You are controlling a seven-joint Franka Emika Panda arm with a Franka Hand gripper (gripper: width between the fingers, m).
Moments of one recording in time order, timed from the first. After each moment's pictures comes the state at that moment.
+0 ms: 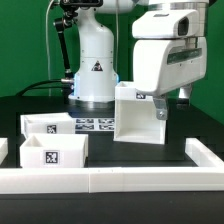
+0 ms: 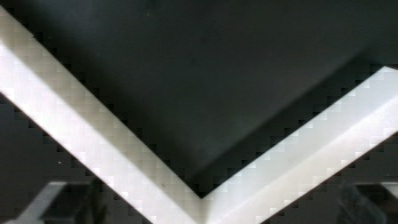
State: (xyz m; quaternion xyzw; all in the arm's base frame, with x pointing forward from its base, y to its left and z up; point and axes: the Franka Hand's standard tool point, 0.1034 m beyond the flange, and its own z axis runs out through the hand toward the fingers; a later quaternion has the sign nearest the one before) arm 0.602 0.085 0.102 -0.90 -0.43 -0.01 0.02
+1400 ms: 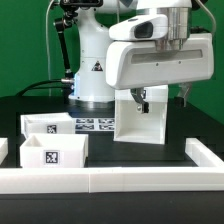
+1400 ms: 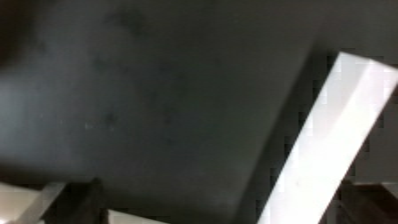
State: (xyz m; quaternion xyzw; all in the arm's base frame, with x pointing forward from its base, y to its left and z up) arm 0.559 0.078 0.098 -0.99 -0.13 0.00 0.03
